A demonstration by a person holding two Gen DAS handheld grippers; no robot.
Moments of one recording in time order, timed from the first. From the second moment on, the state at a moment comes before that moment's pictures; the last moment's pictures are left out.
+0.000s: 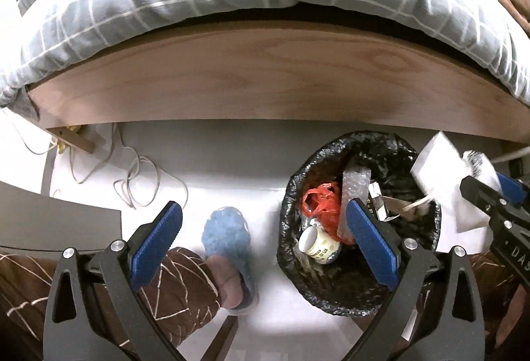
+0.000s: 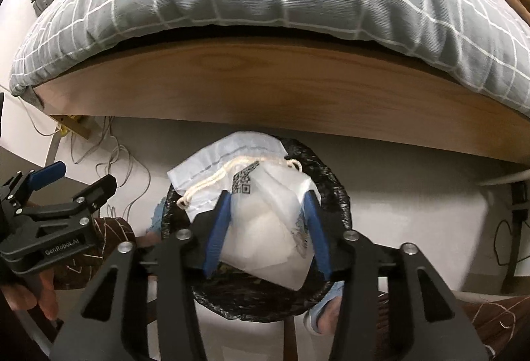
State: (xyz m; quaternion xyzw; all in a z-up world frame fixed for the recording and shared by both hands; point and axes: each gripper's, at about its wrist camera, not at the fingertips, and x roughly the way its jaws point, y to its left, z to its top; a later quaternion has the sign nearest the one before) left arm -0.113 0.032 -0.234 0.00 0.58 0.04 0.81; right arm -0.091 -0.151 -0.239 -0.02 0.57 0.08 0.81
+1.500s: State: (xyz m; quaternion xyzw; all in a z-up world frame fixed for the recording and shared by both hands) left arm -0.036 -0.013 -0.070 -0.01 0.43 0.00 0.90; right arm -0.044 -0.220 -0.054 -0.01 0.34 -0.02 0.94
